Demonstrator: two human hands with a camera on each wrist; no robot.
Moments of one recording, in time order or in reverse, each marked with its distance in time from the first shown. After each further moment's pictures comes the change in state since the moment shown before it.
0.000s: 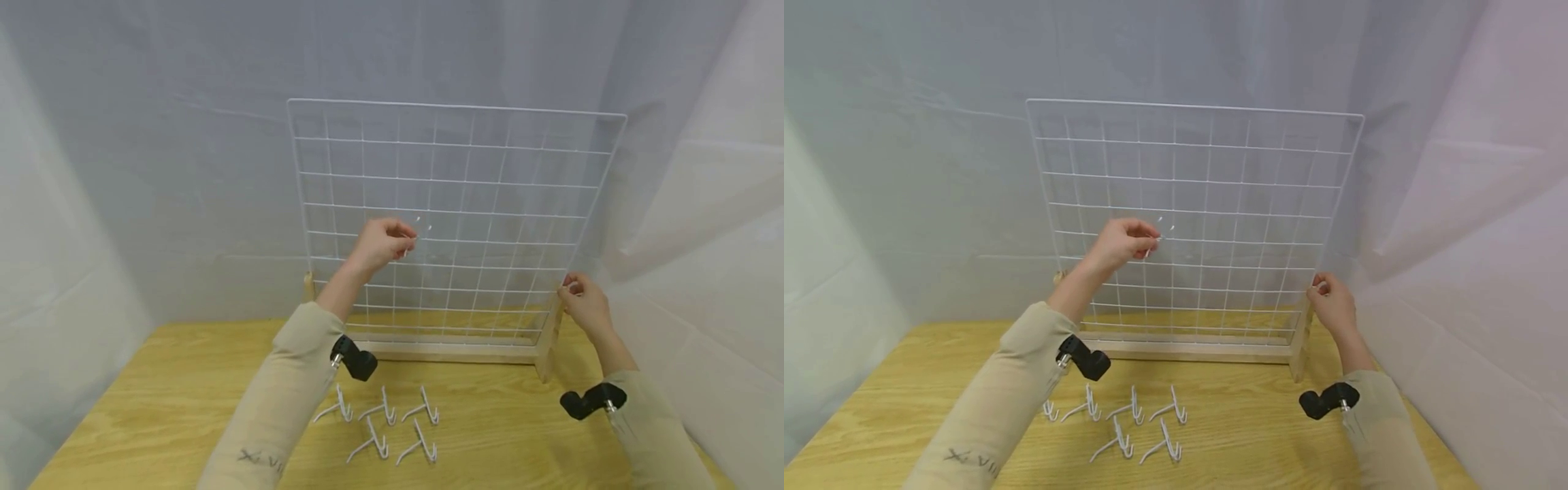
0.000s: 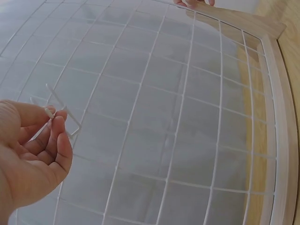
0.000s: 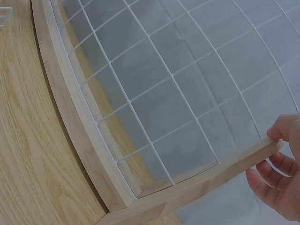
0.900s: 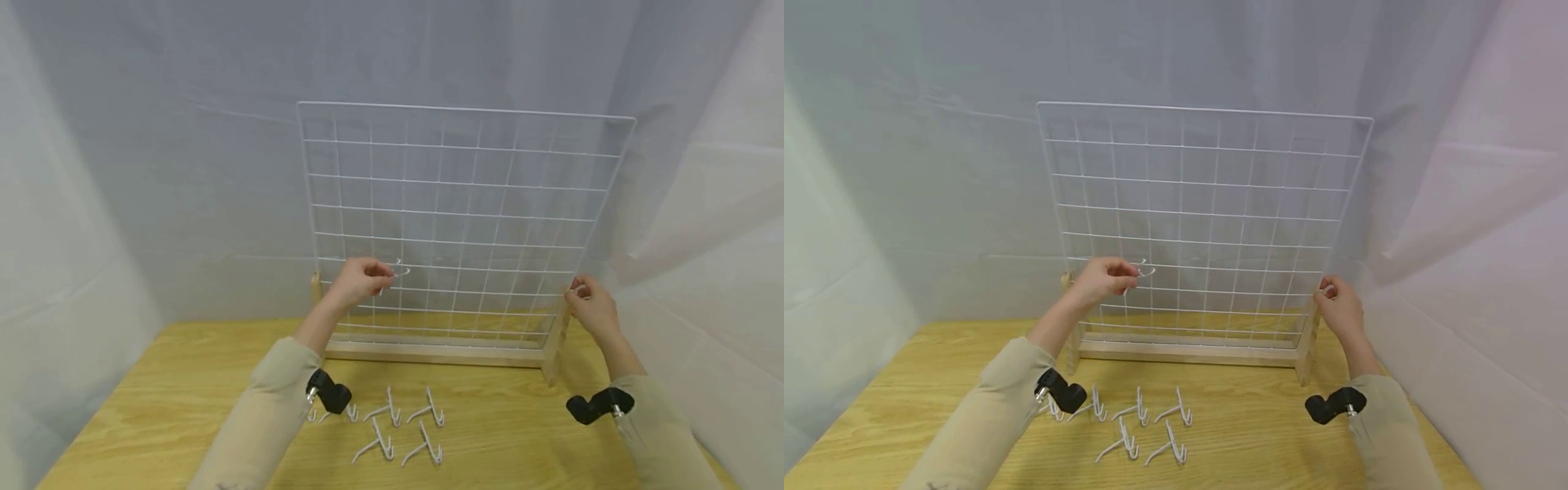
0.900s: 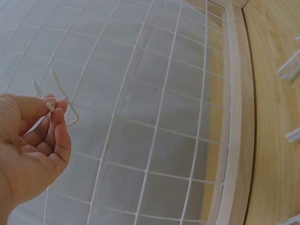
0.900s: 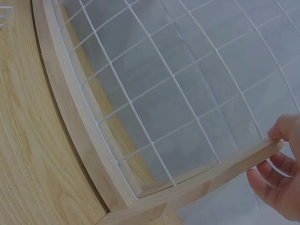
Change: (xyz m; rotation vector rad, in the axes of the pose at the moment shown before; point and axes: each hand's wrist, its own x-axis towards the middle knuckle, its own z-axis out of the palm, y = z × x) left_hand -0.031 -0.059 -0.021 0.118 -0.068 -0.063; right_hand 0.000 0.003 -0.003 -0.047 0.020 -0.002
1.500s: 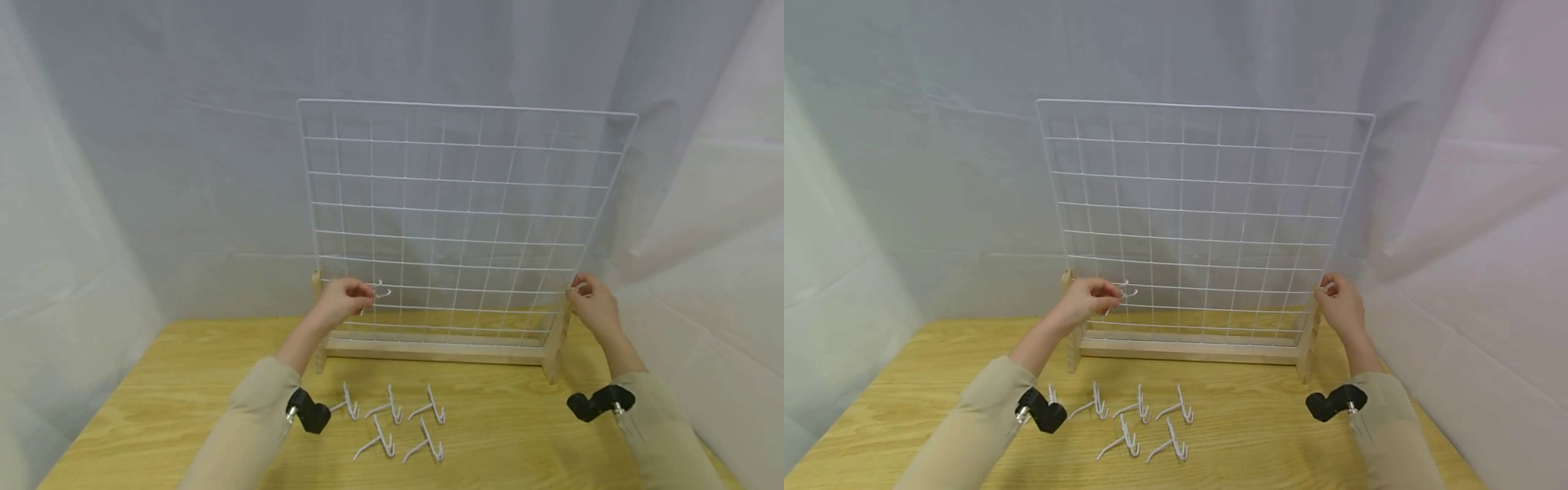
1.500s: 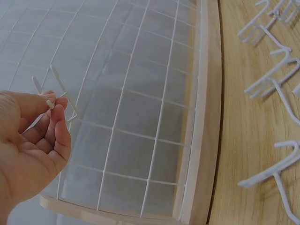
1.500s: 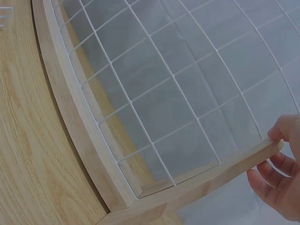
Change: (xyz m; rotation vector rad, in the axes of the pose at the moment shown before) left_hand -0.026 -0.036 -0.010 0.013 -0.001 -0.079; right_hand 0.000 -0.002 -0.001 -0.030 -0.023 0.007
